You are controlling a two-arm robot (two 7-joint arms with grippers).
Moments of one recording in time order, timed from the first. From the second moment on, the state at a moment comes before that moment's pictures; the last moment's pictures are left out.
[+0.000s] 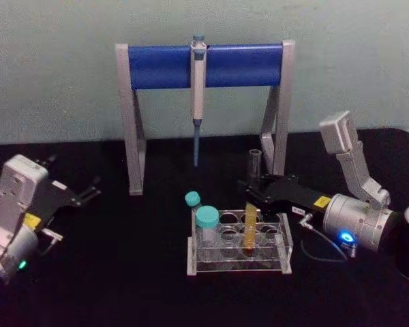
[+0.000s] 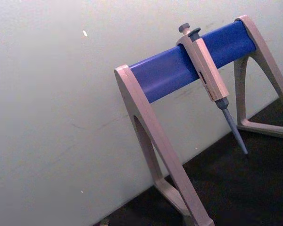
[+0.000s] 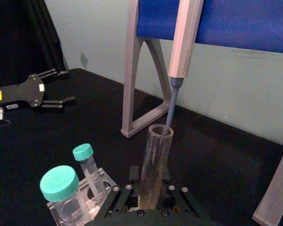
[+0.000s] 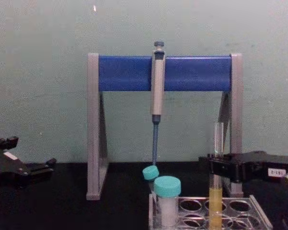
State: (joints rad) left arm -0.20 0.60 0.45 -1.41 -0.25 -0.12 0.03; right arm 0.36 0.47 -0.48 -1.38 0.54 0.19 0.52
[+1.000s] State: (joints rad) left arm -0.20 0.60 0.45 -1.41 -0.25 -0.12 0.03; right arm 0.36 0.48 -0.49 -1.39 0.52 0.15 0.53
